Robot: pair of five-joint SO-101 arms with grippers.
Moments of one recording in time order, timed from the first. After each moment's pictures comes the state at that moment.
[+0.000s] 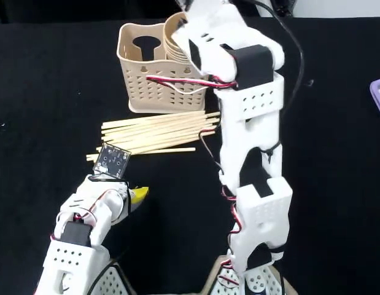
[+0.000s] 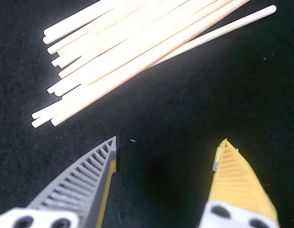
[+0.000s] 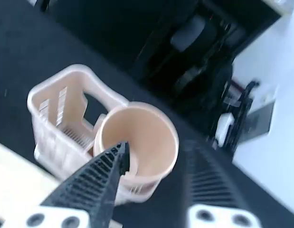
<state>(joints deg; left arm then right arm) 4.8 -87.0 95.9 43.1 -13.1 -16.9 25.0 -74.6 91.0 27.4</state>
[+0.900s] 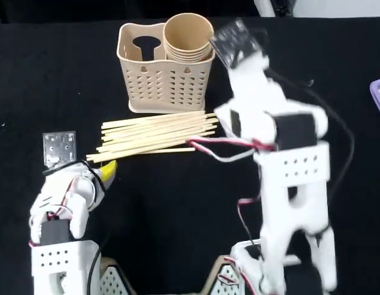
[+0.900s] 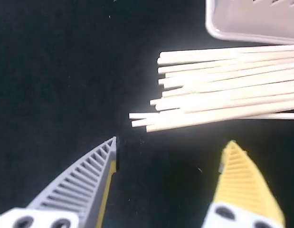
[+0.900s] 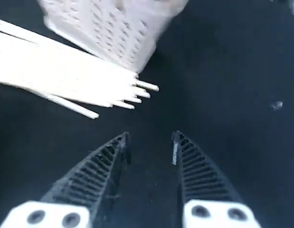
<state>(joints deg) -13.5 -86.9 82.7 50.9 -5.8 -6.2 -31.5 14.2 78.8 20.9</state>
